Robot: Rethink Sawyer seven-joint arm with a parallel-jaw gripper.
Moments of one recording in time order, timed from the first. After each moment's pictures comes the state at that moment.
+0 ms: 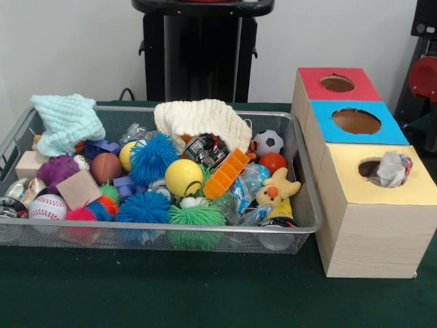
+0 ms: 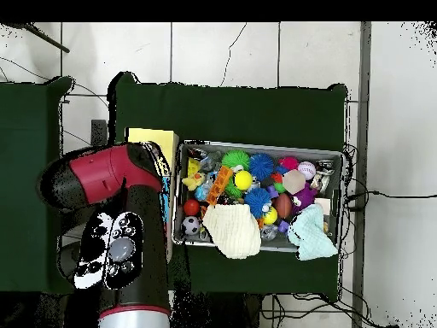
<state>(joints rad) 0.23 -0.57 -0.07 1.32 -0.13 0.57 1.59</state>
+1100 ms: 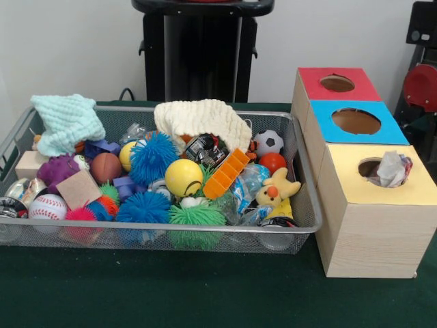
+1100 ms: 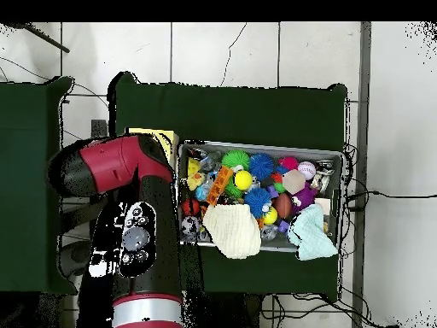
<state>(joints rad) 0.19 -0.55 -0.06 1.28 -0.13 0.57 1.59</state>
